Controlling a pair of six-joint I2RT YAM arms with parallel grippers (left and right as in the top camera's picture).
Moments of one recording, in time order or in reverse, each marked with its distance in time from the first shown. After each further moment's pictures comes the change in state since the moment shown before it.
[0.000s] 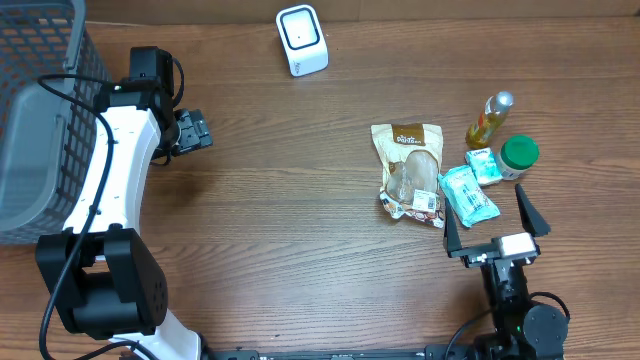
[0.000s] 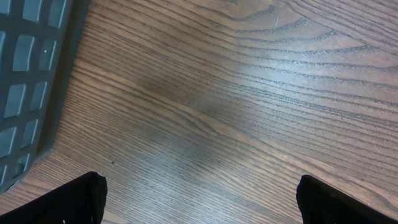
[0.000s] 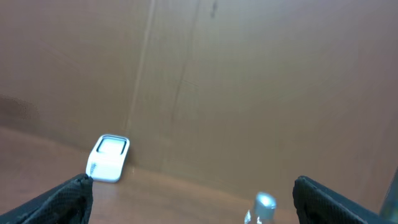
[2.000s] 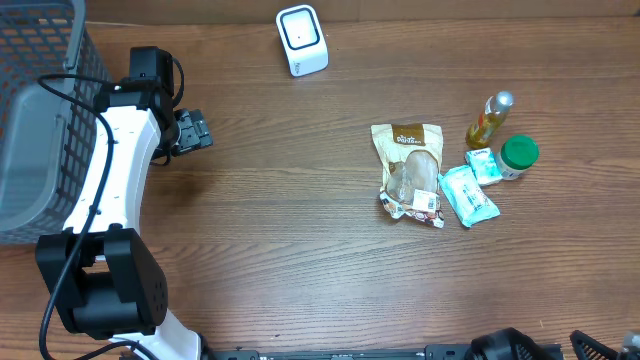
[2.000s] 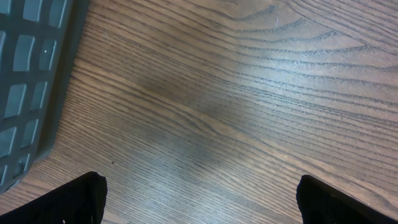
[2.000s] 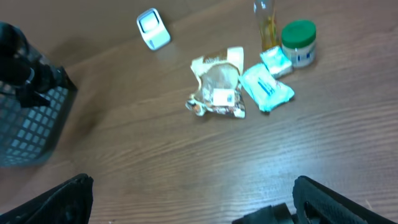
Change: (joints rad) left arm 0.000 0.000 0.000 0.000 0.000 0.000; right arm 0.138 0.250 1.349 -1.900 0.062 0.696
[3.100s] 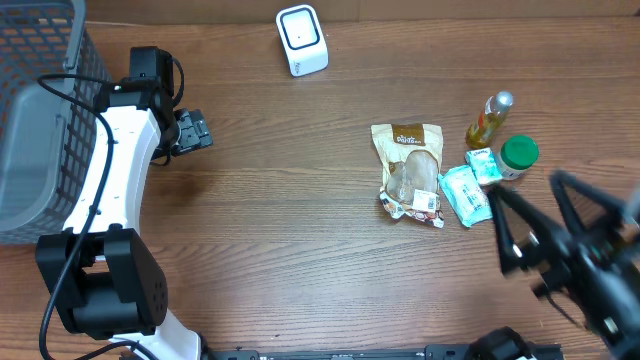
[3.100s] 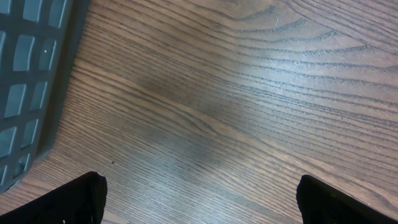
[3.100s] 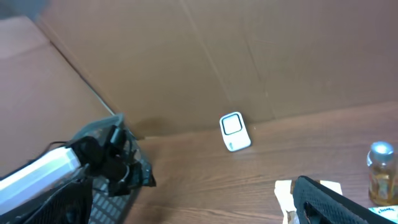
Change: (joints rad) left arm 0.000 0.000 0.000 0.000 0.000 0.000; right arm 0.137 0.389 0.094 0.699 0.000 0.000
